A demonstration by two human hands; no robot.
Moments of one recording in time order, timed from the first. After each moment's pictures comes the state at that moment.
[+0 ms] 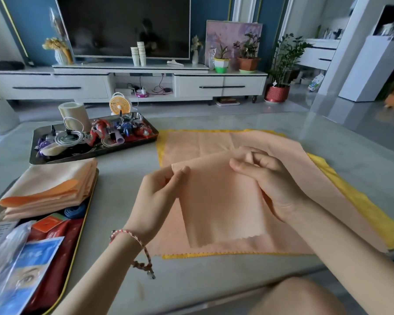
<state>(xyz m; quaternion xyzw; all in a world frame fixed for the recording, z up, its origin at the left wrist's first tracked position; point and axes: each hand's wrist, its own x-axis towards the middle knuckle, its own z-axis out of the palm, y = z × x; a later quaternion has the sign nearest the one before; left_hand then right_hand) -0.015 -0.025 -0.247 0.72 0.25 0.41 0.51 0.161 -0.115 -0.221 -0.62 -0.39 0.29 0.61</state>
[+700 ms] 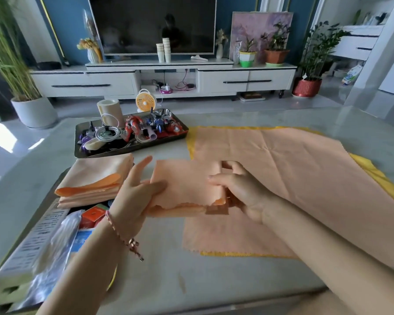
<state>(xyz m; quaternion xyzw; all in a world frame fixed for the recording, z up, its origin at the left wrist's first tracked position) -0.078 0.029 -0.258 0.49 0.41 0.39 0.66 0.094 -0.050 -0.243 -0.62 -0.33 0.48 0.53</state>
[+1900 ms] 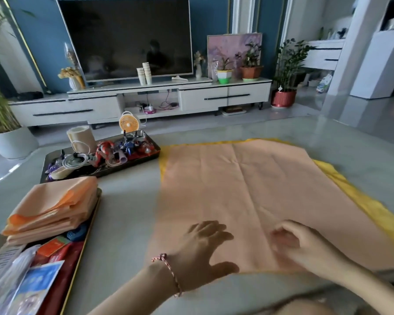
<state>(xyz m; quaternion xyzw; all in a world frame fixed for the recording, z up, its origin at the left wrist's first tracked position) 0.018 -0.041 -0.303 0.98 0.16 0.10 0.12 0.223 -0.184 -0.305 -0.76 -0.51 0.23 0.35</state>
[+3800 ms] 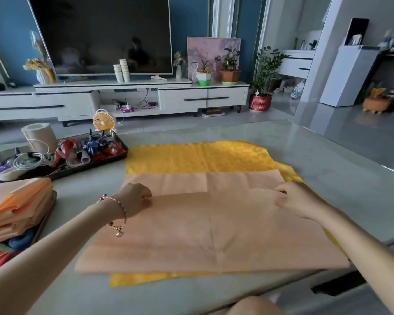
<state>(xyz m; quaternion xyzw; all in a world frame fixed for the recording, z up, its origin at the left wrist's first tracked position) 0.050 0.048 -0.266 0.94 0.34 -0.02 0.07 0.335 -0.185 -0.261 -0.88 -0.44 0.09 0.17</state>
